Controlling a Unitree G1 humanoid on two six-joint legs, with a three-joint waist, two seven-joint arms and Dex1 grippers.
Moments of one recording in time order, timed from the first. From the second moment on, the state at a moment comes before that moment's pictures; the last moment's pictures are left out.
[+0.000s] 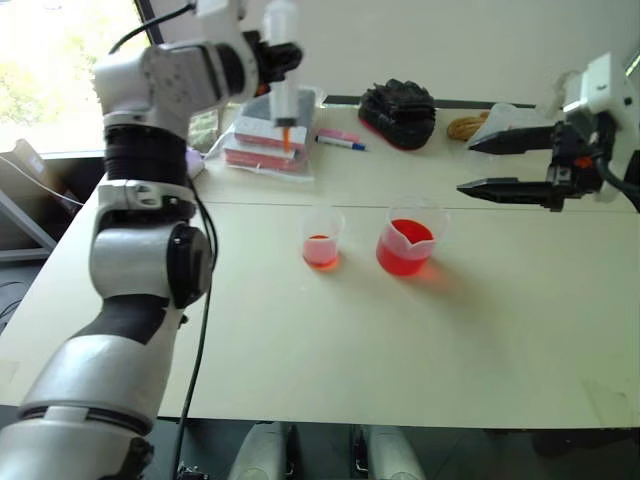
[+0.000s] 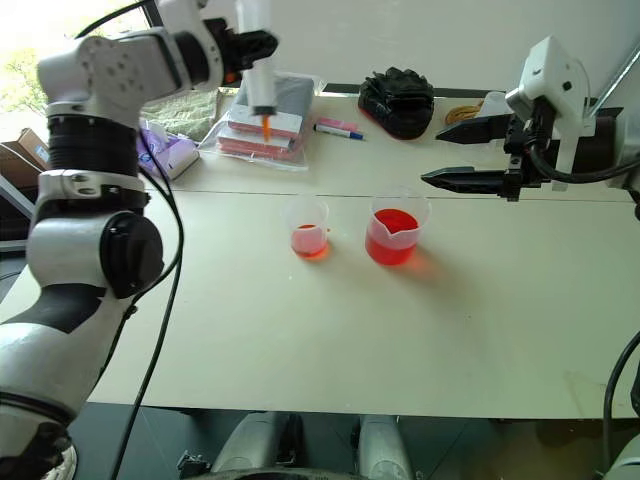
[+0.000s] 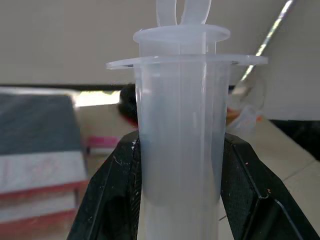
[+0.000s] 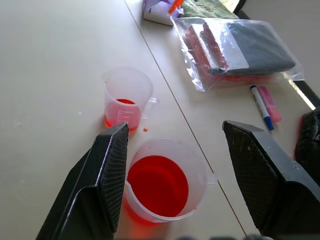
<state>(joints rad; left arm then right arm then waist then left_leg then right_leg) -1.56 0.24 0.25 0.77 -0.33 0.71 -0.50 -0.77 -1.15 -0.14 -0.15 0.58 0.72 1.18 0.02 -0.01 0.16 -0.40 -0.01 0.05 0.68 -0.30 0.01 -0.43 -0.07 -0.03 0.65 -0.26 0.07</state>
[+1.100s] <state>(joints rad) -1.20 -0.17 -0.03 0.73 -0.11 0.02 -0.59 -0.44 -1.16 -0.51 -0.45 0.76 0.92 0.93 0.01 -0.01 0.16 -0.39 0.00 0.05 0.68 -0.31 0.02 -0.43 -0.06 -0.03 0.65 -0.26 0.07</state>
